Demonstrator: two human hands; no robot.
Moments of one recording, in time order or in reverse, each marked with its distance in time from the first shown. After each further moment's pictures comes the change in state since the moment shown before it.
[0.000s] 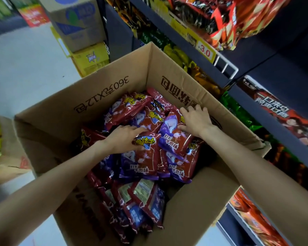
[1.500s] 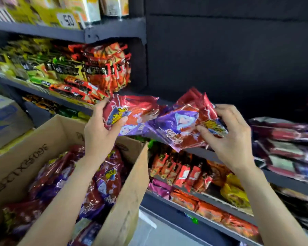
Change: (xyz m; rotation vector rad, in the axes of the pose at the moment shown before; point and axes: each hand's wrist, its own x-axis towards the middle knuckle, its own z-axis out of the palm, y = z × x) left_hand -0.022 0.301 -0.135 -0.564 1.024 0.321; right_hand -0.385 0.168 -0.042 0.619 1.300 0.359
